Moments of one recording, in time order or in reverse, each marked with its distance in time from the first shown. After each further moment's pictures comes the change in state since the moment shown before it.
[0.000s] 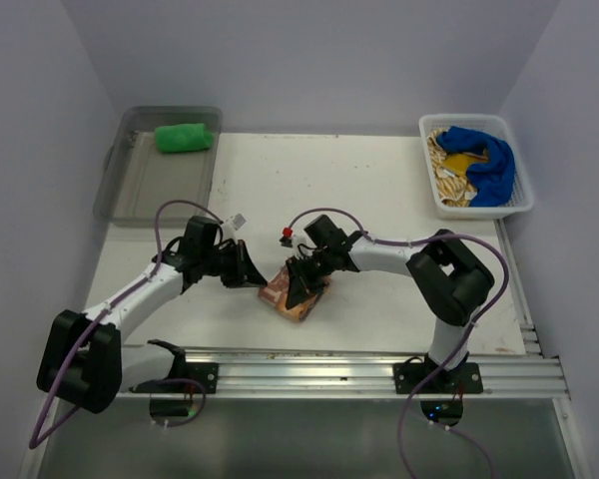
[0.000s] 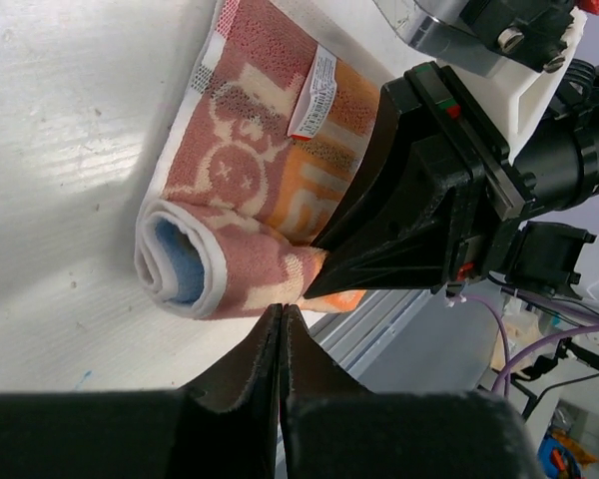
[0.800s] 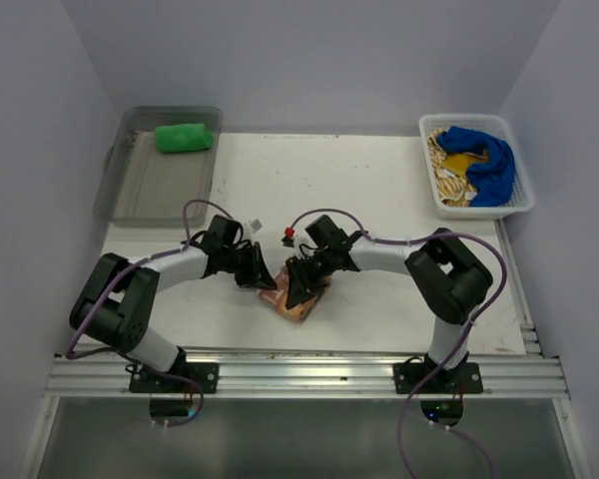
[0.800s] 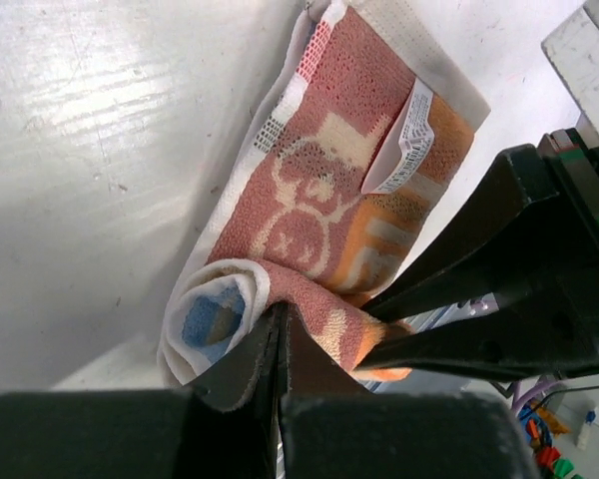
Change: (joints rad) left arm -0.058 0.342 0.051 0.162 -0.005 -0.013; right arm -0.012 0.013 -0.009 0.011 -0.001 0.015
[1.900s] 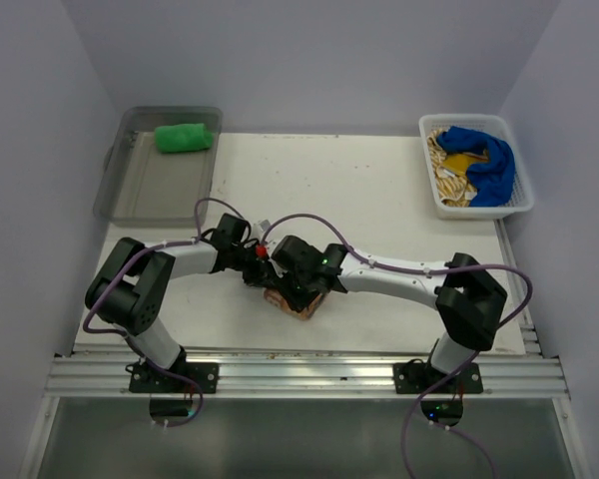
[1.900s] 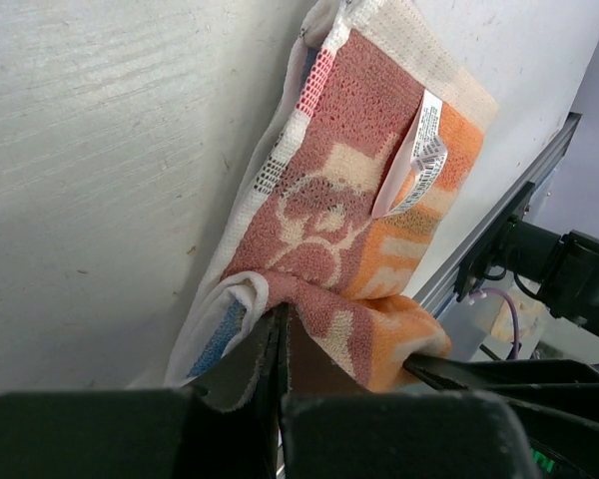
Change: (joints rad) left arm -0.025 0.140 0.052 0.072 0.051 0.022; right arm 0.311 -0.171 0.151 -0.341 0.718 -0.168
